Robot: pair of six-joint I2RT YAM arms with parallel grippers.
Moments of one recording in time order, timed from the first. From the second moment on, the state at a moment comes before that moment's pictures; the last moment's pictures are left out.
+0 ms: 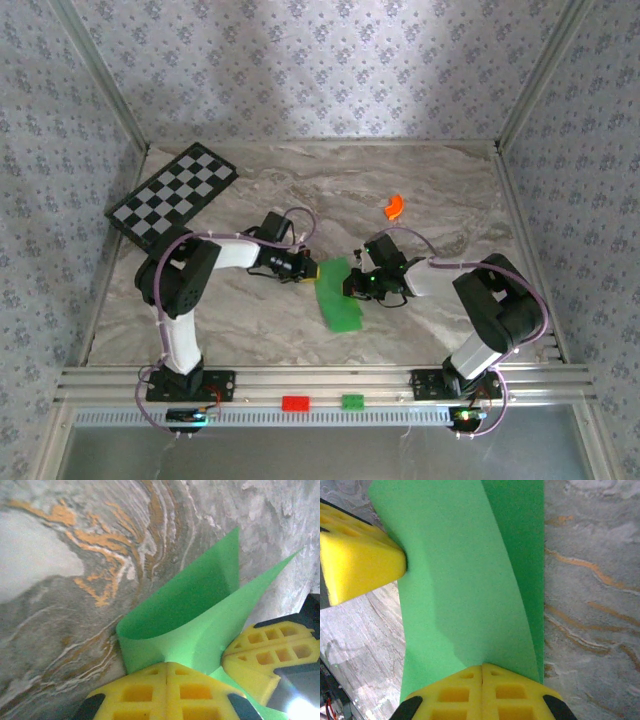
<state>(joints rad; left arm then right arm) -0.55 1.89 0.95 -0.14 0.71 -0.60 0.59 1.61 0.64 -0.06 -0.47 0.66</state>
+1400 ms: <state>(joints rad) -0.48 1.93 1.10 -0.28 0.55 -0.66 0.64 1.60 0.63 -0.03 -0.40 0.72</state>
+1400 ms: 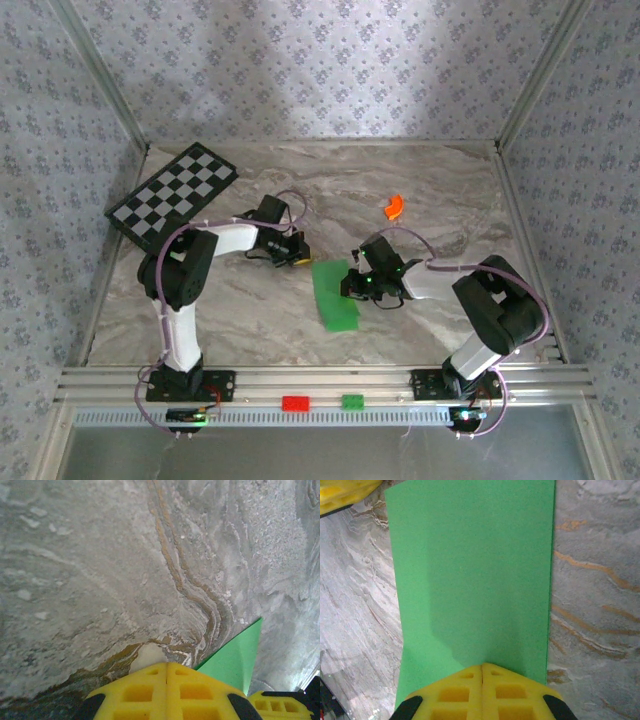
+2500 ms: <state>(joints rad) -0.72 1.73 0.78 -0.14 0.58 -0.72 0.67 1.57 0.59 0.02 -0.32 0.82</state>
